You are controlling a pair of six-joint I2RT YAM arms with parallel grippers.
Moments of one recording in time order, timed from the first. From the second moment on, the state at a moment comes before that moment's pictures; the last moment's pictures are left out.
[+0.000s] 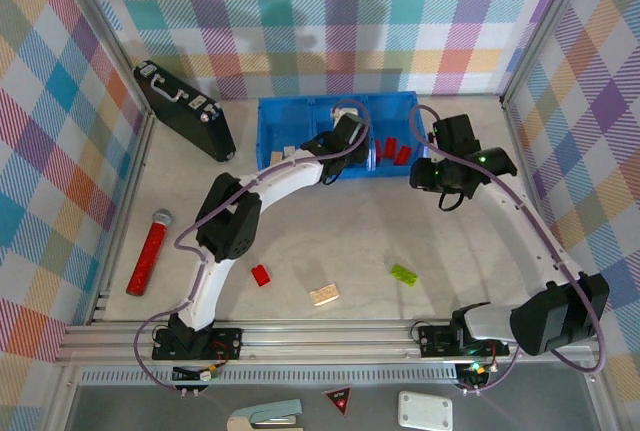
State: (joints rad) left arm -0.71 2.22 1.85 -0.31 -0.35 -0.46; right arm 0.30 1.30 1.29 -1.00 0.02 0.33
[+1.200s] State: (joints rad) left arm -0.64 2.53 2.16 -0.27 -0.41 -0.45; right arm 0.30 1.28 1.26 -1.01 0.02 0.34
